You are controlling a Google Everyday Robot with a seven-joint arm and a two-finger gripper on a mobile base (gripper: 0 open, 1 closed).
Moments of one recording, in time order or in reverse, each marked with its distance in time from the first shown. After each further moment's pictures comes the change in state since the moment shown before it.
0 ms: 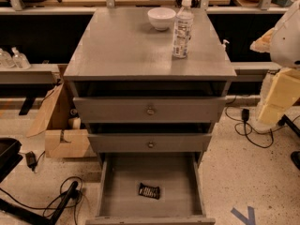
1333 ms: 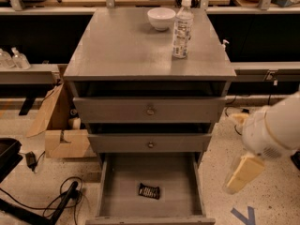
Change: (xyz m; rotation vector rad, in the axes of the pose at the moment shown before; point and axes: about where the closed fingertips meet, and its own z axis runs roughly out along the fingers) arm 0.027 0.074 0.150 -0.068 -0.162 0.070
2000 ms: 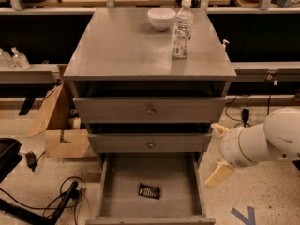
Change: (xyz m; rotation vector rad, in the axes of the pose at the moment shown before) arm 0.018 -0.023 0.116 0.067 -0.136 -0.023
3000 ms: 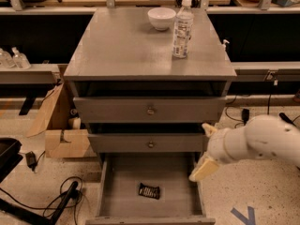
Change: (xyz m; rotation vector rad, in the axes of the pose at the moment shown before) arm 0.004 -0.028 0.062 0.041 -0.050 0.020
